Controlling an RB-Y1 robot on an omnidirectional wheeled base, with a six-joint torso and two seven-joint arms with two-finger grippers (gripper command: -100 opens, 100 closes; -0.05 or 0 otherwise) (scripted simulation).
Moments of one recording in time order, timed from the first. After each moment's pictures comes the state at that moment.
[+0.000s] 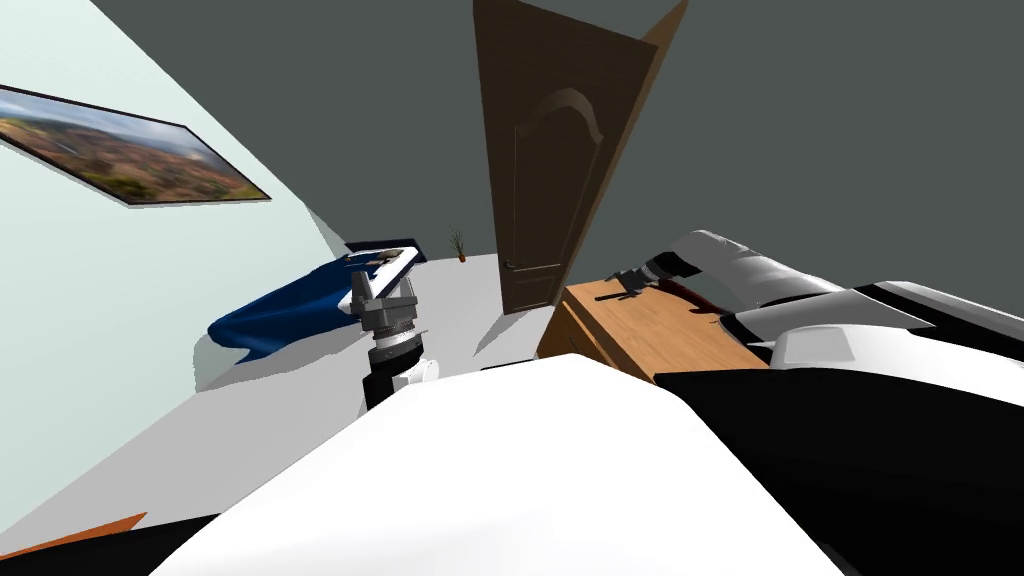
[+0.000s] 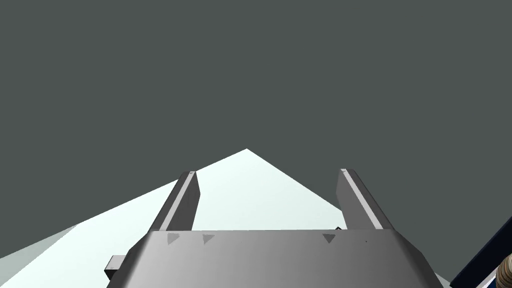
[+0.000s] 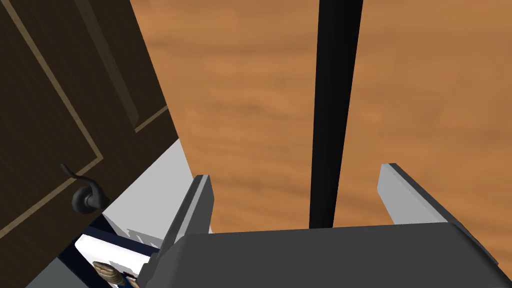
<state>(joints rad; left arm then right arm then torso) 0.50 0.03 -0.04 -2.31 0.07 -0.51 0.09 -0.44 -1.41 0.20 -0.92 1.51 -1.44 0.55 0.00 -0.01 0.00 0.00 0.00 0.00</state>
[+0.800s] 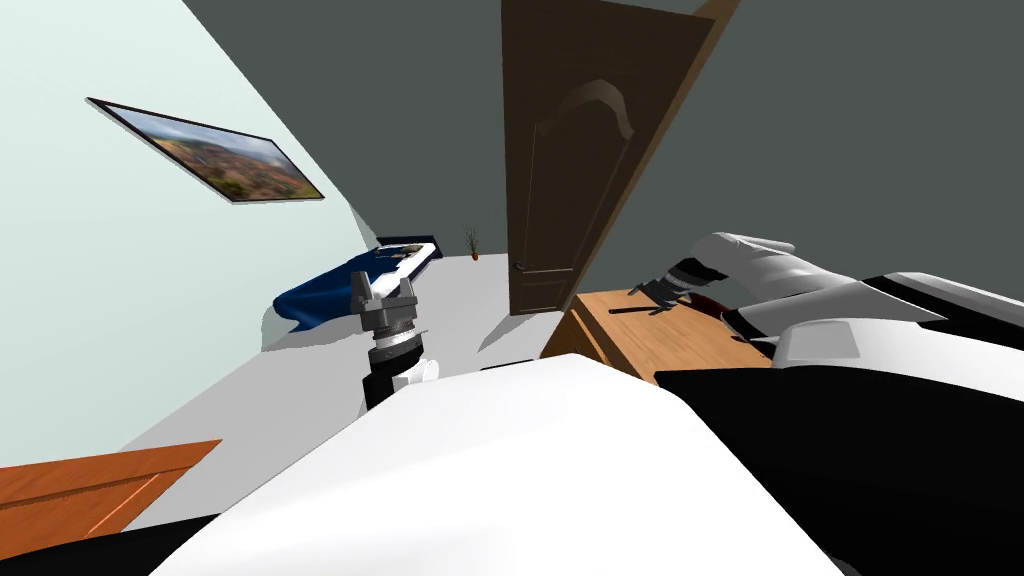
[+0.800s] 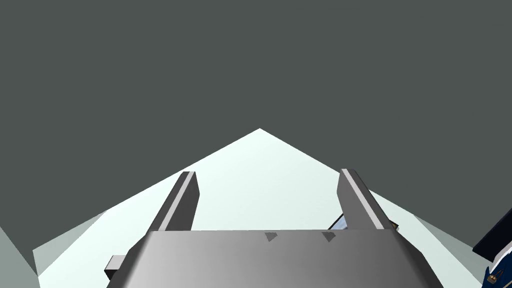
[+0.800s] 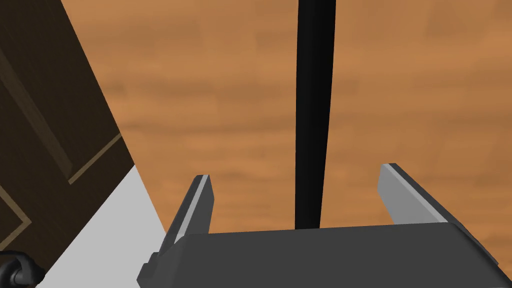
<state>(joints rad) 0.50 0.03 -0.04 -2.31 0.07 -0.51 0.09 -0.51 -1.44 0.25 -0.70 1.70 -1.63 0.61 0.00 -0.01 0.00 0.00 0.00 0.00</state>
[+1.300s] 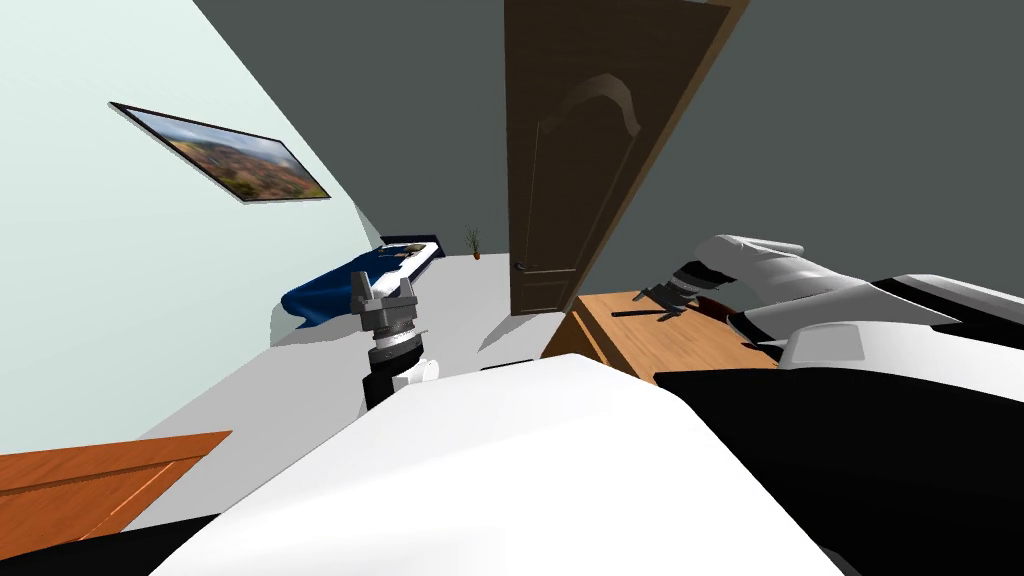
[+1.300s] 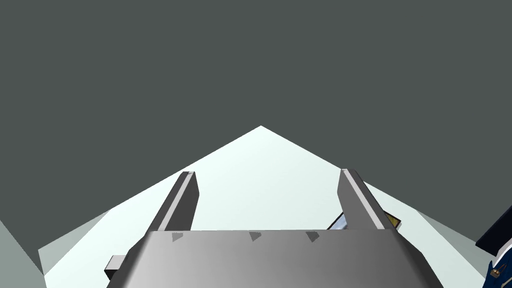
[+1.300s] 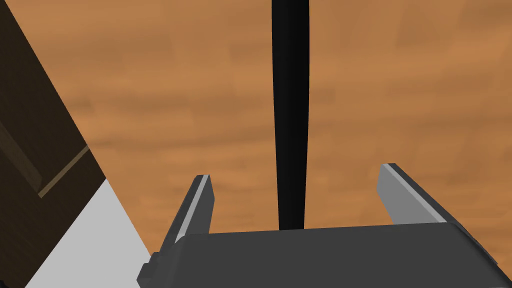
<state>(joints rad) 0.50 0.03 -0.04 -2.31 0.07 -0.51 0.09 -0.47 -1.45 0.24 -0.70 1.71 -1.70 0.60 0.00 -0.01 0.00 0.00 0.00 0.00</state>
